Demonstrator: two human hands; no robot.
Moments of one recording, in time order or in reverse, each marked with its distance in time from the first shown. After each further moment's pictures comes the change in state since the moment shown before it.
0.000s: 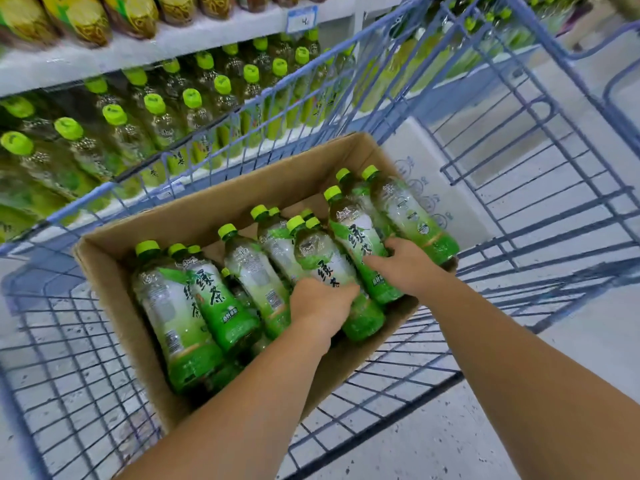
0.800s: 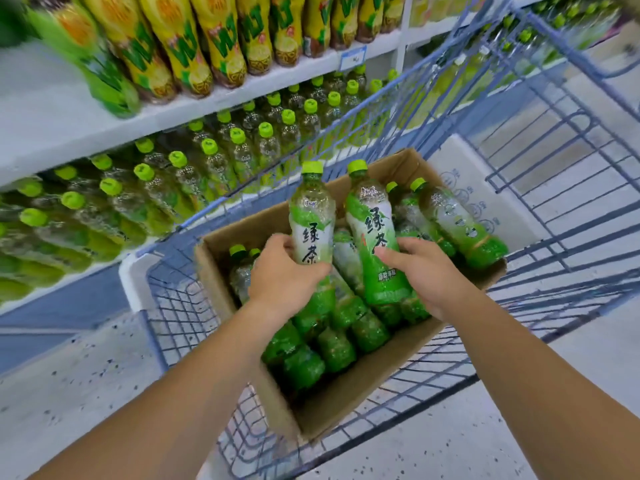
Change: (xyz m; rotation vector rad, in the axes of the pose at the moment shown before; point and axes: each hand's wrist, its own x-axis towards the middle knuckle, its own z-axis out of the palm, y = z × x) left_hand -0.043 0.015 -0.159 0.139 0.208 0.434; right_hand -0.070 -0.064 0.037 0.696 -0.165 -0.112
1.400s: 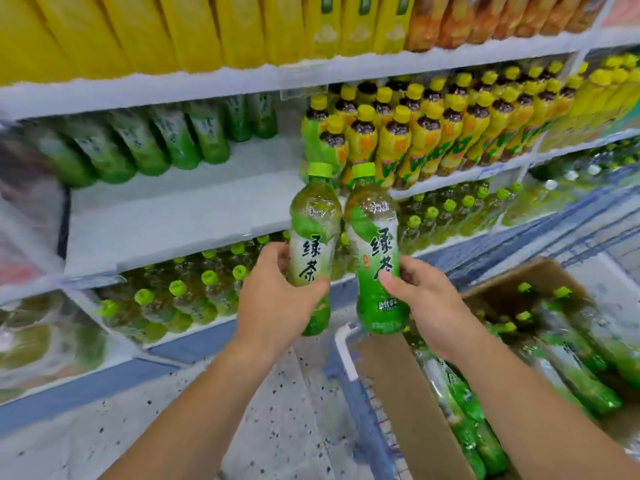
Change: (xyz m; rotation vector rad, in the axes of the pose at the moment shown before) left_hand 0.019 -0.031 -0.329 -0.077 0.297 0.238; right_hand -0.031 -0.146 0.304 0.047 -0.195 -0.316
